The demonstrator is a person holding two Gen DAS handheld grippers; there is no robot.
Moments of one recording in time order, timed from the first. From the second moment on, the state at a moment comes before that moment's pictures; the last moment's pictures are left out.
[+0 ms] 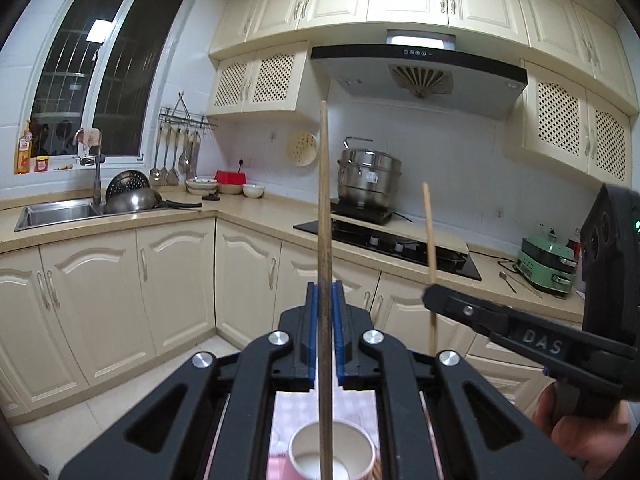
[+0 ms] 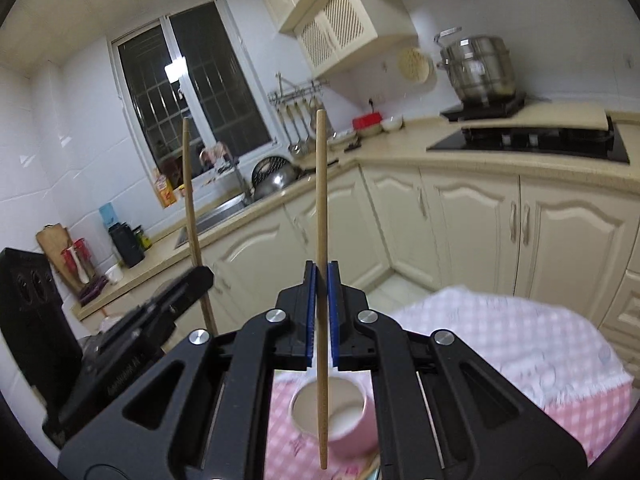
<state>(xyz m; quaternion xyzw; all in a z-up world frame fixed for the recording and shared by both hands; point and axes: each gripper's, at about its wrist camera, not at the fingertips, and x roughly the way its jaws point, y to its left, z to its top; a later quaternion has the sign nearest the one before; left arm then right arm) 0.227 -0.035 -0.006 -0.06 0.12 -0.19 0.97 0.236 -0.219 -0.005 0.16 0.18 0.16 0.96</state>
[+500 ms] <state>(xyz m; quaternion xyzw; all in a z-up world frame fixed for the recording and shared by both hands) 0.267 -0.039 -0.064 -0.06 0.15 -0.17 0.97 0.277 -0.204 -0.042 0.15 0.21 0.15 0.95</state>
